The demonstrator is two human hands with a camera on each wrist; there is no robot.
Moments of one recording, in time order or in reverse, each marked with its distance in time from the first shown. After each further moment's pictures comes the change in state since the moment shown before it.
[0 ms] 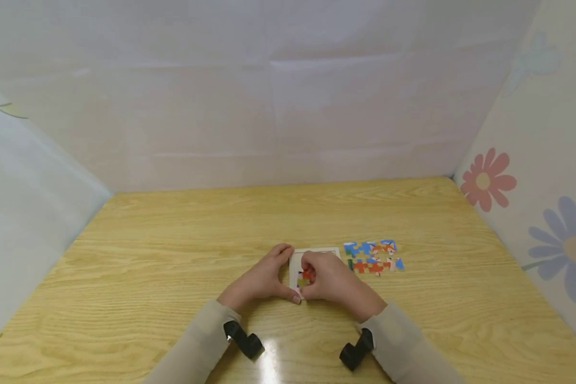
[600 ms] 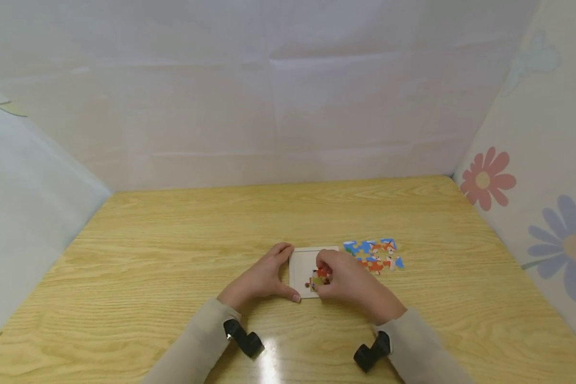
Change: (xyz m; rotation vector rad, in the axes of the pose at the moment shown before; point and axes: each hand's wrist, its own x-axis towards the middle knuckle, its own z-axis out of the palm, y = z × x) left_hand 0.001 0.001 -0.002 0.020 -0.007 0.002; right_hand -0.019 0.010 -0.017 -0.055 0.037 0.049
